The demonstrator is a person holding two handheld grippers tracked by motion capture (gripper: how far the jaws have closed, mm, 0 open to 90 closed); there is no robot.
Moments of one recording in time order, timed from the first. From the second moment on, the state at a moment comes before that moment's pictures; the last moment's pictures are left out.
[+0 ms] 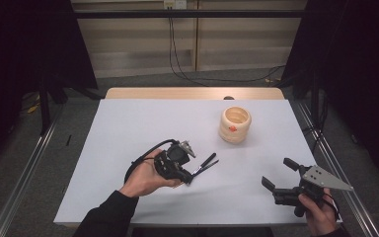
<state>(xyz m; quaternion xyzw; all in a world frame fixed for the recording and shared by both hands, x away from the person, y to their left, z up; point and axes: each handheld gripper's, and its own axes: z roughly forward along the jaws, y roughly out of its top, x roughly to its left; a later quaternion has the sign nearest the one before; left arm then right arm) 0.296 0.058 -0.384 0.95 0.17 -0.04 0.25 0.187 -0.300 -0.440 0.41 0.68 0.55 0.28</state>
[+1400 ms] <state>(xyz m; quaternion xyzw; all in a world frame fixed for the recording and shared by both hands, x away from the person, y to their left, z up) 0.286 0.061 -0.379 0.95 0.15 -0.04 0.27 0.243 -0.277 -0.366 0.34 0.69 0.58 0.27</state>
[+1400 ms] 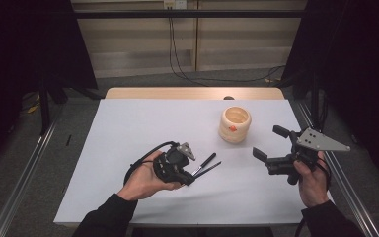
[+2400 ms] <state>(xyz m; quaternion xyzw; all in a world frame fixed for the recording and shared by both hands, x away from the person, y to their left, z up) 0.285 0.057 -0.380 0.95 0.14 -0.05 0.28 0.285 -0.227 -0.349 0.25 0.75 0.57 0.21</state>
